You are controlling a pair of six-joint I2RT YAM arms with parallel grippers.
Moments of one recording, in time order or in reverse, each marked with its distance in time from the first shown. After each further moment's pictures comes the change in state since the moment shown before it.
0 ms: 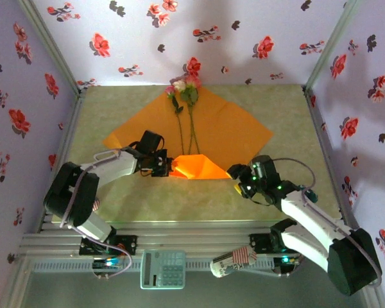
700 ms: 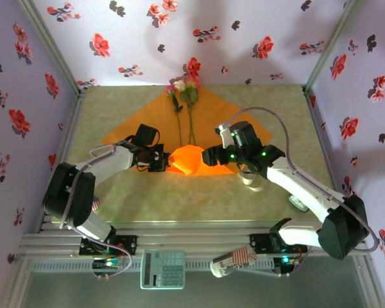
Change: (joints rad) left arm 0.053 -0.008 0.068 -0.102 0.043 0.055; right arm 0.130 0.314 0.536 -0.183 0.036 -1.135
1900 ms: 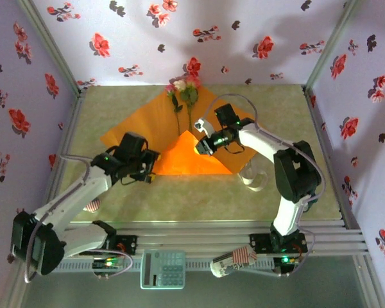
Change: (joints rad) left arm -0.091 -0.439 -0.106 -0.261 -0.267 0.303; right arm -0.108 0.590 0.376 -0.094 -0.447 -0.369
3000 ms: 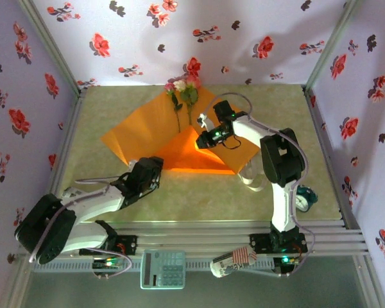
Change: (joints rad) left arm -0.144 0.103 -0.412 0.790 -0.349 -0.116; right arm -0.057 0.227 0.180 -0.069 -0.008 0.166
